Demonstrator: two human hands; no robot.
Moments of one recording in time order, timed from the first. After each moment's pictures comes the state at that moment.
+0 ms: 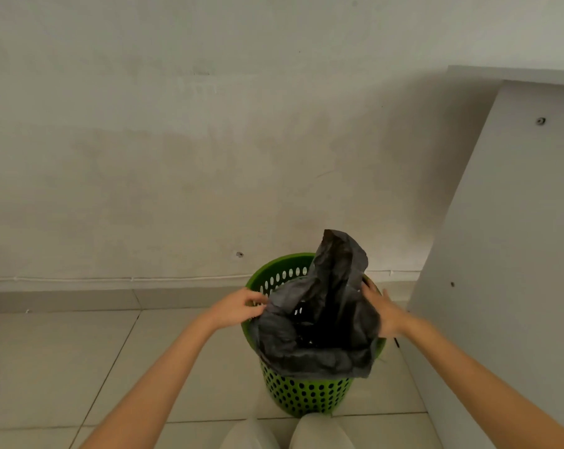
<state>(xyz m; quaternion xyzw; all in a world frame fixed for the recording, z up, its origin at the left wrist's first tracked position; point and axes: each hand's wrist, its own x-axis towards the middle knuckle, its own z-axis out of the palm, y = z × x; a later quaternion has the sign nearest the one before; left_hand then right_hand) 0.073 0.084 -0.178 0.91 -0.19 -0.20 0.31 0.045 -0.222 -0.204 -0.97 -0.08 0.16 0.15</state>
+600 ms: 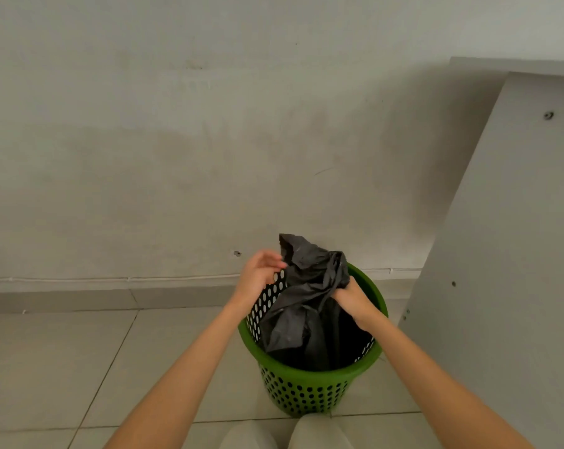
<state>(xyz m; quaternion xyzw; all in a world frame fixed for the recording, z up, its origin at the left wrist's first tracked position) 0.080 0.030 -0.150 0.75 -0.07 -0.06 0.65 0.052 -0.151 -0.178 -0.76 0.04 0.06 0.64</state>
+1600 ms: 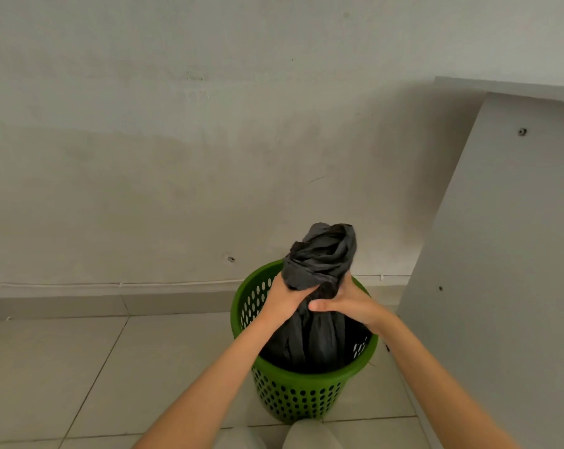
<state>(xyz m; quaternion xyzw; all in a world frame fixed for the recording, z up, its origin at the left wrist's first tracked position) 0.047 -0.018 -0.147 0.75 -0.14 -0.03 0.64 0.019 -0.156 -0.131 -0.78 -0.05 0.12 0.62</state>
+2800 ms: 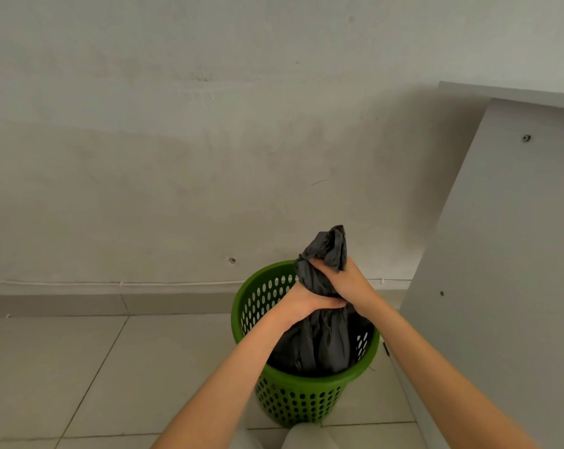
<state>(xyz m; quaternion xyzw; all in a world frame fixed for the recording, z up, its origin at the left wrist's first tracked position) 0.048 -0.031 -0.144 0.72 -0.20 -0.18 0.64 0.034 -0.132 -0.102 -0.79 0.02 -0.03 0.61</state>
